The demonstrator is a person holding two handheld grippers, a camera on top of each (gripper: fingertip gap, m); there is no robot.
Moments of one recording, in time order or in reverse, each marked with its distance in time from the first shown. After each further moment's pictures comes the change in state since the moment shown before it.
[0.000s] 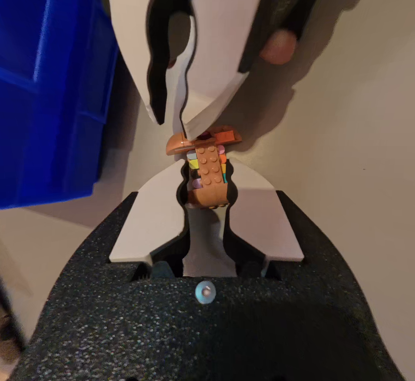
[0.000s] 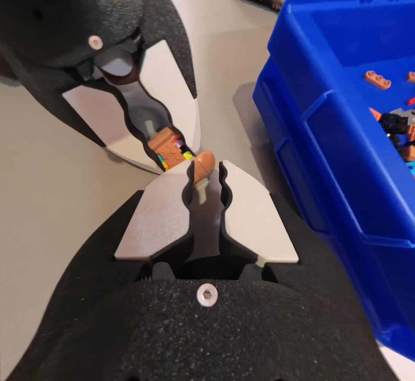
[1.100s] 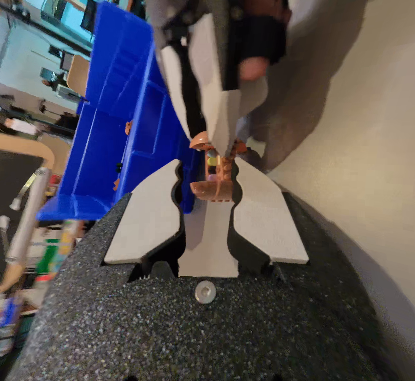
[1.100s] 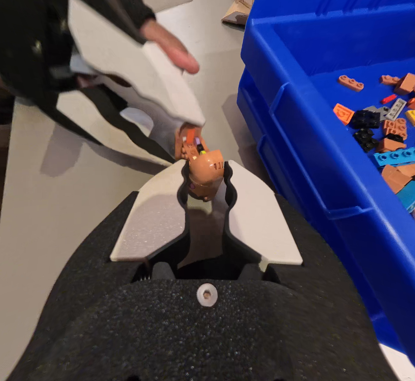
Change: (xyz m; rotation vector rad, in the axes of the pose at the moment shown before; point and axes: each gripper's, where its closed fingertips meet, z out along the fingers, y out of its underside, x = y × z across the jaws) left arm -0.029 -0.041 -0.029 0.257 -0.474 0.402; right arm 0.013 -0.002 -0.011 0.114 -0.032 0.040
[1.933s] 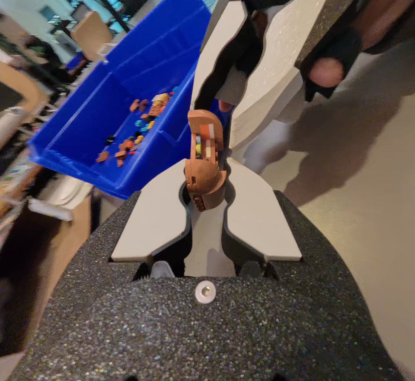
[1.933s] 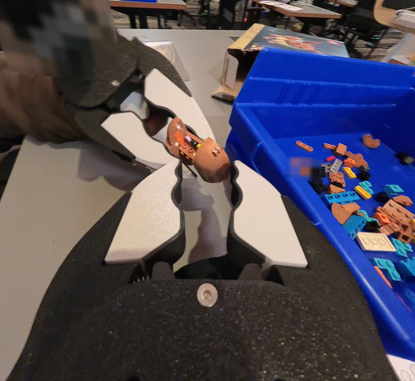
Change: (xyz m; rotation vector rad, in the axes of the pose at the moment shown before) left arm -0.023 0.004 0.003 0.057 -0.069 -0.376; right arm 0.000 -0.042 -0.022 0.274 0.069 -0.105
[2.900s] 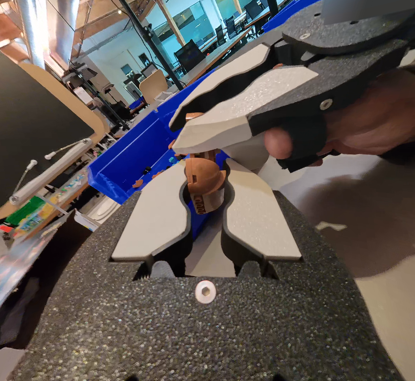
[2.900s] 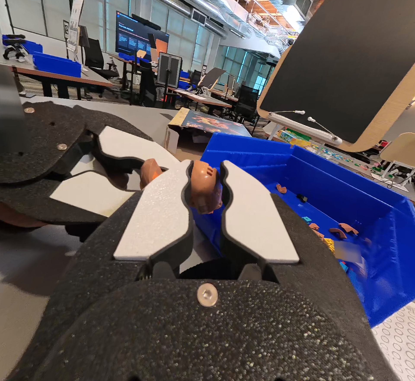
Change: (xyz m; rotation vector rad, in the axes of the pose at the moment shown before) left arm -0.006 -0.045 -0.013 0.203 -0.207 -0.016; right arm 0.010 -0.057 -0.011 0.318 0.399 -0.124
